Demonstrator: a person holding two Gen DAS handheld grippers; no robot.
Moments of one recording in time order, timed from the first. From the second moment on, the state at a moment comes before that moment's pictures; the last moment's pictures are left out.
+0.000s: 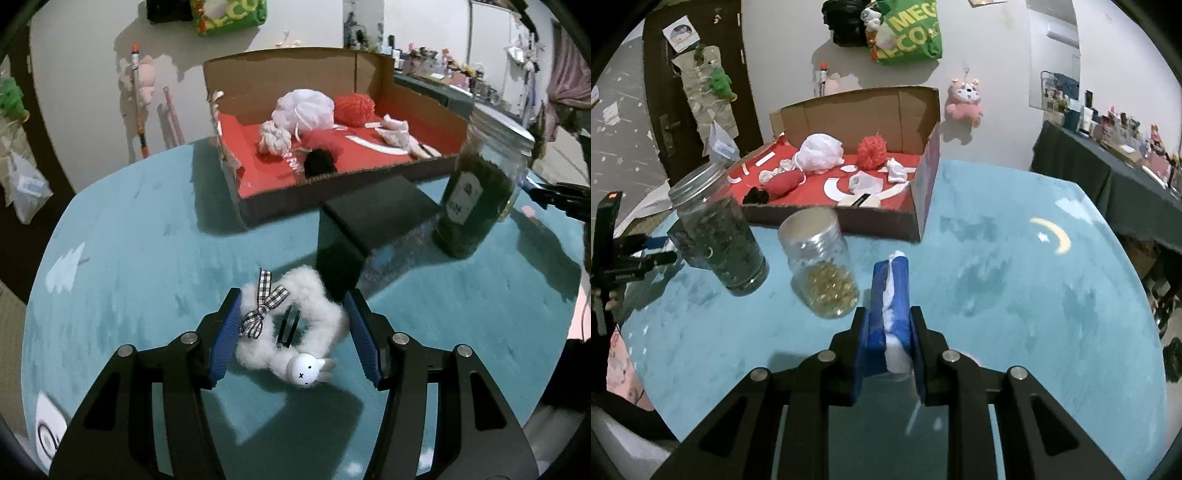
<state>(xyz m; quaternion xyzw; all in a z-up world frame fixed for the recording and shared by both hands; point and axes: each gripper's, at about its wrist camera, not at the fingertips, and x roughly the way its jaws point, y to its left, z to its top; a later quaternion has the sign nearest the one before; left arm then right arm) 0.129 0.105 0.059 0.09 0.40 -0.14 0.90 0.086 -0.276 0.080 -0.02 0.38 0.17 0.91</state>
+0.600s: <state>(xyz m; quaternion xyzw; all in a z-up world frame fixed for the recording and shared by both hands) 0.171 0.130 0.064 0.09 0.40 -0.19 0.89 0.127 -0.277 0.085 -0.03 0.38 0.21 0.90</state>
